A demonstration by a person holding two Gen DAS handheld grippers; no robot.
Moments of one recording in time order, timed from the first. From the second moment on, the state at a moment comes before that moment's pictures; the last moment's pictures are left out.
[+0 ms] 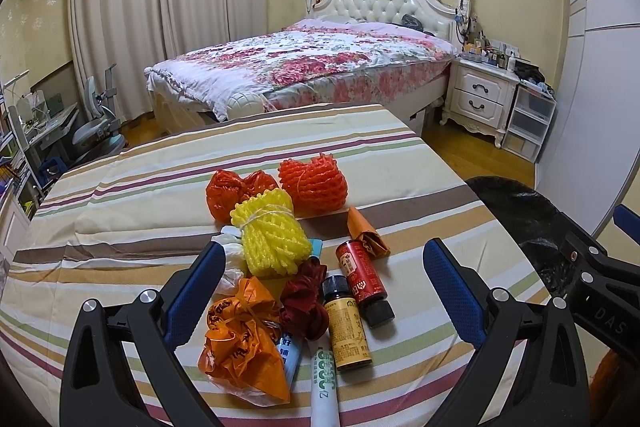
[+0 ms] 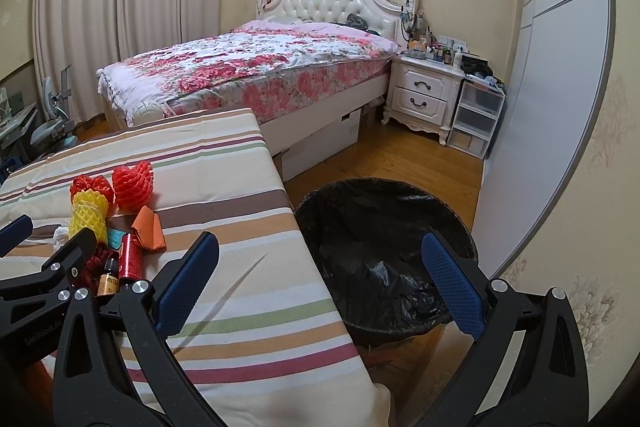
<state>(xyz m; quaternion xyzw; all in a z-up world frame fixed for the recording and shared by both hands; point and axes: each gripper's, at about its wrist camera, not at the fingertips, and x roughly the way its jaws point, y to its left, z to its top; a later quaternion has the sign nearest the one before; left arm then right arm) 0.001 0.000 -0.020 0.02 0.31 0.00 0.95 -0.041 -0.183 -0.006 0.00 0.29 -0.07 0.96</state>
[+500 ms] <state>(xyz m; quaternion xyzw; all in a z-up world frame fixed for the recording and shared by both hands) -0.004 0.000 -0.031 0.01 0.32 -0.01 0.95 -0.043 -0.181 -0.015 0.00 0.29 -0.06 0.95</state>
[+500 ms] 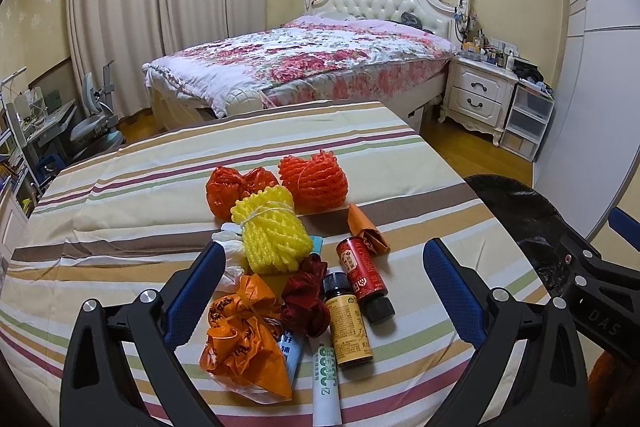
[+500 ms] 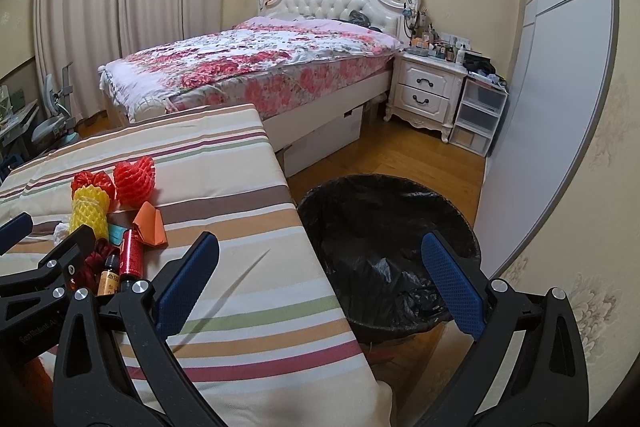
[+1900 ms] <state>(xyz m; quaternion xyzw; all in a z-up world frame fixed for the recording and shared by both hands) 0.055 0.155 -0.036 -0.03 0.39 0.09 0.91 0.074 -0.025 -0.017 -0.07 0.38 0.12 0.91</state>
